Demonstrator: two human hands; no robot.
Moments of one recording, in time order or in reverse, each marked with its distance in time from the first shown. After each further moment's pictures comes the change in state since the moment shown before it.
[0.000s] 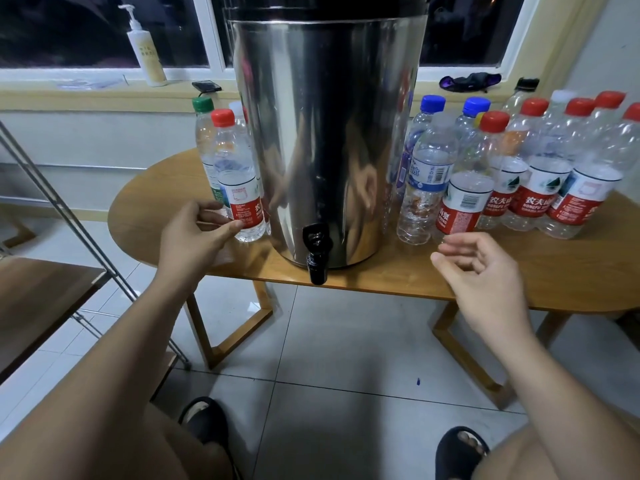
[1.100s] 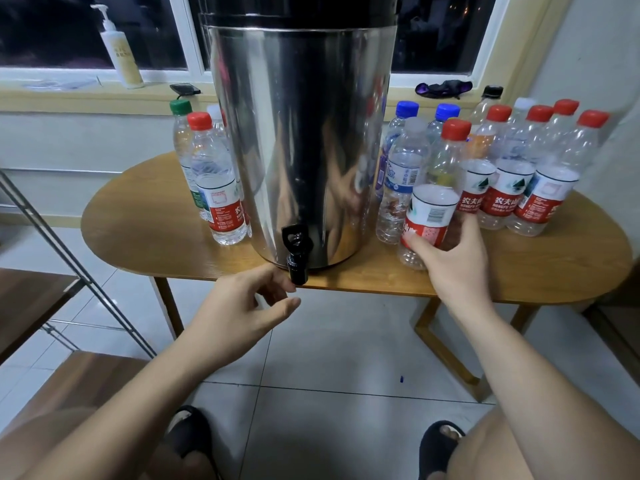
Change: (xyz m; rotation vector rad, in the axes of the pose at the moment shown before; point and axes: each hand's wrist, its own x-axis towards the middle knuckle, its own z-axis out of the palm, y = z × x) left_hand -0.119 0.049 0.035 0.242 -0.490 0.346; right_hand 0.022 -0.008 0.006 -0.031 0.138 0.063
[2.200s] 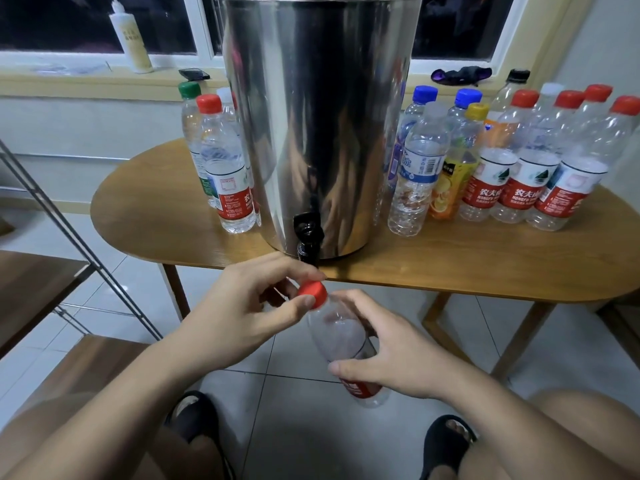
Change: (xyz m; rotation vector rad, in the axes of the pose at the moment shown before) left_hand -0.015 0.022 -0.018 -0.130 -0.073 0.220; right_hand -0.103 -0.022 0.018 -0.240 -1.030 -0.107
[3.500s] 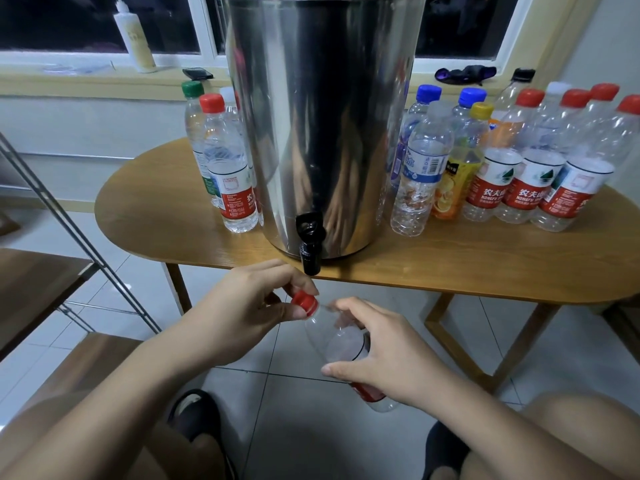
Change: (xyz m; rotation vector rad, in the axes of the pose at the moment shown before) left_hand 0.002 -0.022 -0.003 0.122 -0.135 -0.058; right_hand 0.007 0.014 0.021 -0.176 0.184 -0.032
